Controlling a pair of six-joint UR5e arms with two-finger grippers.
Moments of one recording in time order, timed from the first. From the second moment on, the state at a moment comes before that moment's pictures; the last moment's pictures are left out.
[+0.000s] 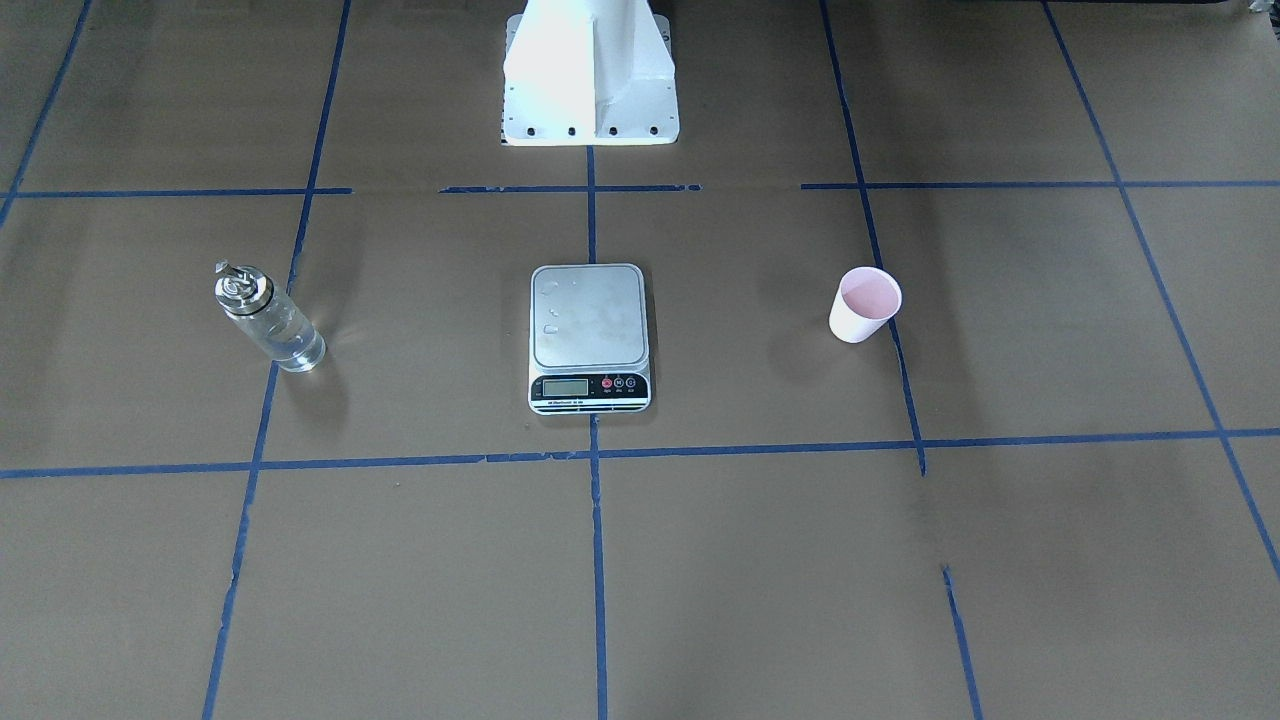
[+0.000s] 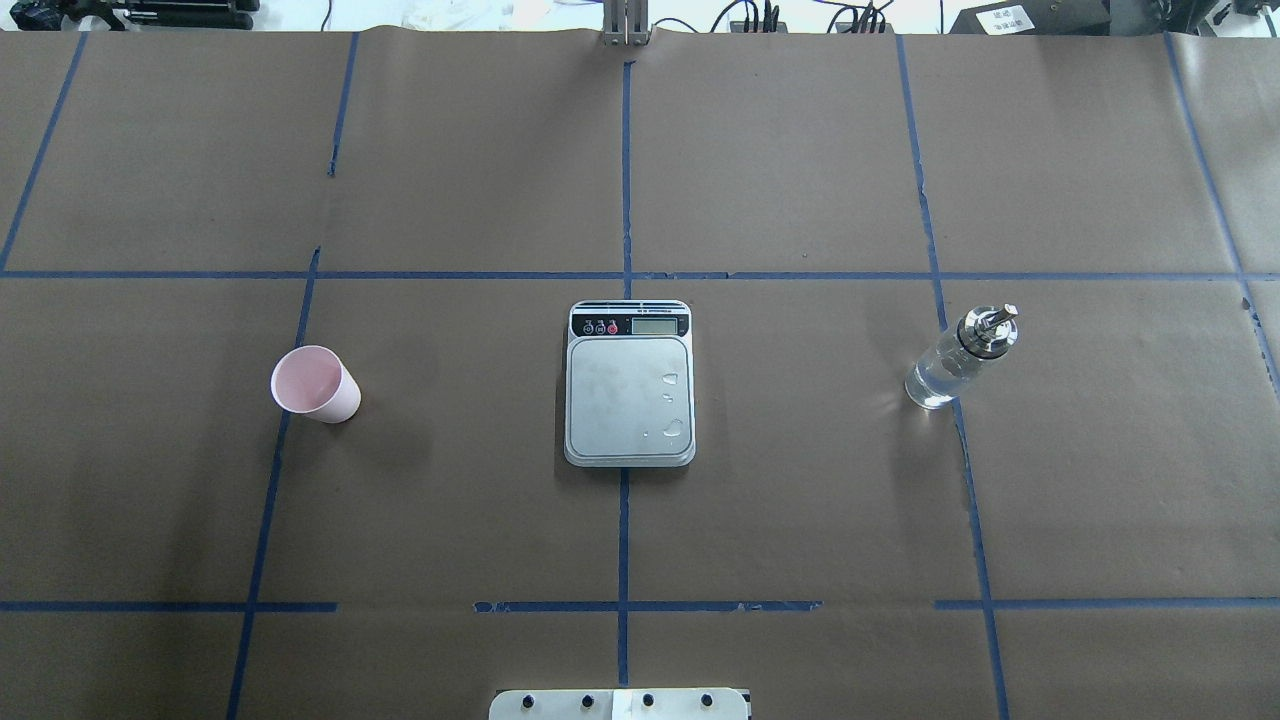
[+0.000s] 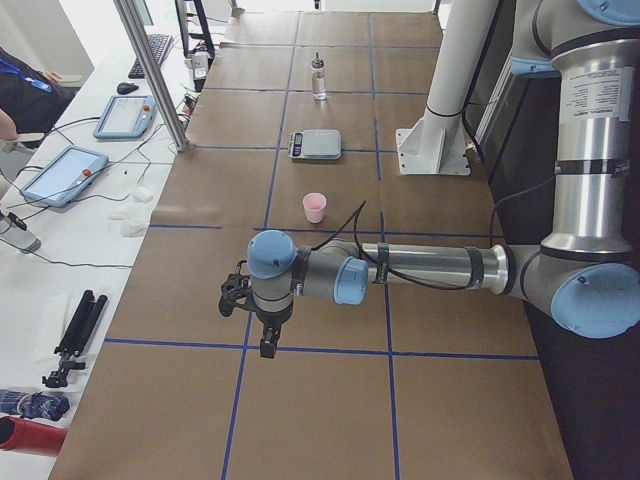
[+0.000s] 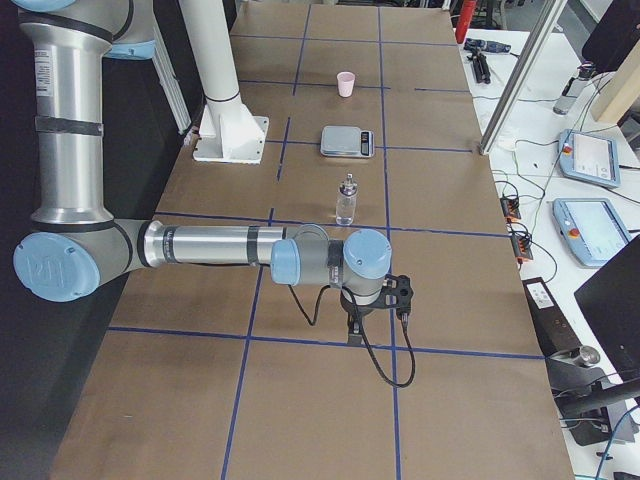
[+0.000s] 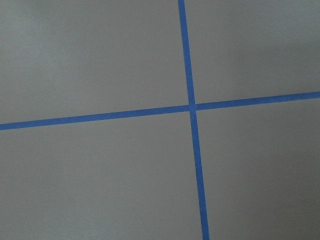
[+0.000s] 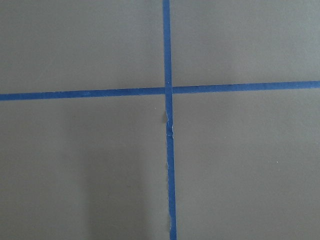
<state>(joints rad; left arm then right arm) -1.55 -1.52 -1.64 -1.70 -2.30 -0.02 1.56 -1.62 1.66 -1.58 2.38 0.07</state>
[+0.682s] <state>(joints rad) -1.54 -1.53 -1.71 -1.68 -2.30 -0.02 1.56 -1.62 1.66 -1.58 2.37 0.07</state>
